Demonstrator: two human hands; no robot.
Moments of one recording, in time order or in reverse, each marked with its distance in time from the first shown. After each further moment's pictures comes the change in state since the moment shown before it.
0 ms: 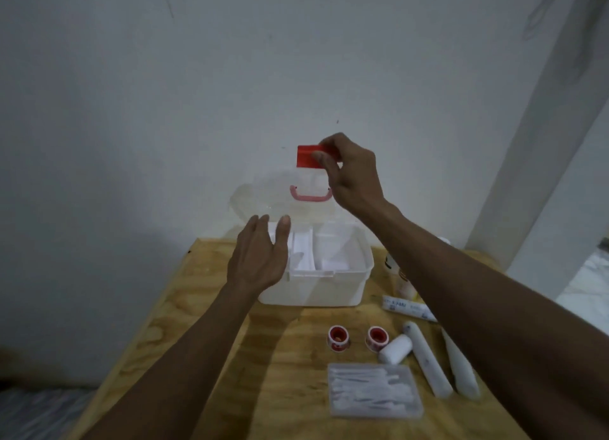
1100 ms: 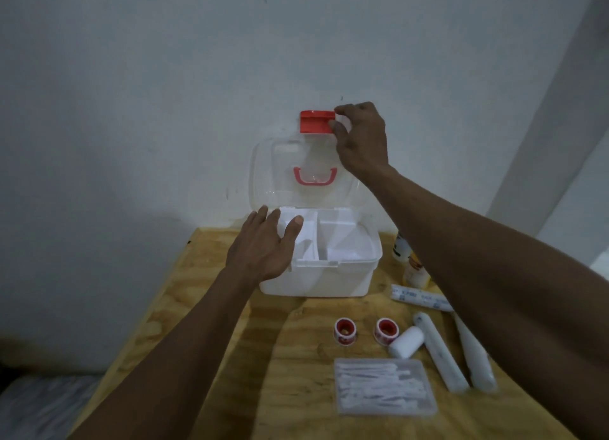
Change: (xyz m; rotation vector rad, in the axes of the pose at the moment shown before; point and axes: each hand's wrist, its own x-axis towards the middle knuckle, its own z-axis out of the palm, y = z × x) left_hand 0.016 -0.010 0.001 0.289 -0.212 0.085; right_hand 0.042 0.042 0.023 -0.157 0.069 0.192
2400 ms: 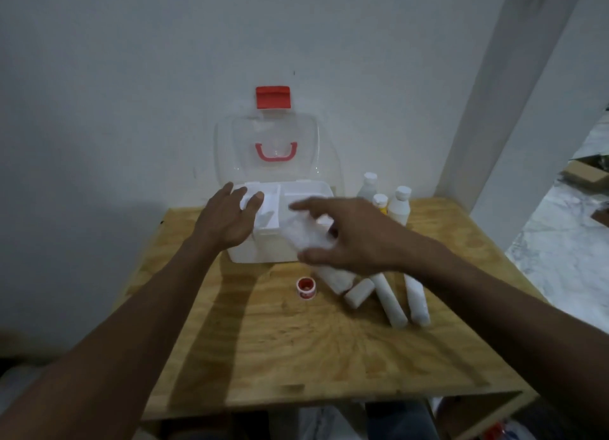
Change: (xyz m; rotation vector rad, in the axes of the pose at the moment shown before) left_hand 0.000 -0.001 -0.002 0.016 -0.006 0.036; right_hand -0.171 -0.023 -0.140 -0.021 -0.789 -0.149
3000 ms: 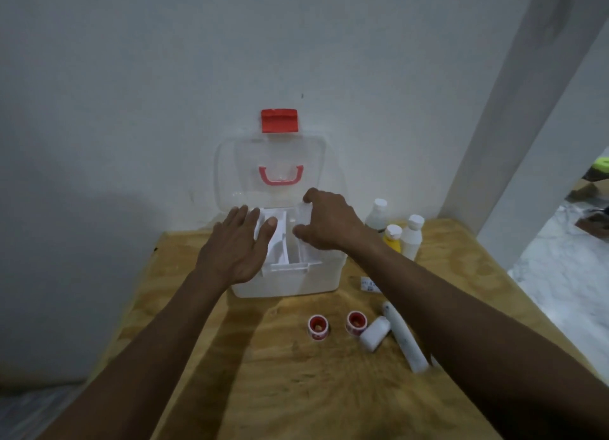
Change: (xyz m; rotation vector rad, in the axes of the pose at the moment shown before) left_hand 0.007 0.009 -0.006 0.066 -0.089 0.103; right_hand 0.127 0.033 0.032 -0.064 0.114 0.452
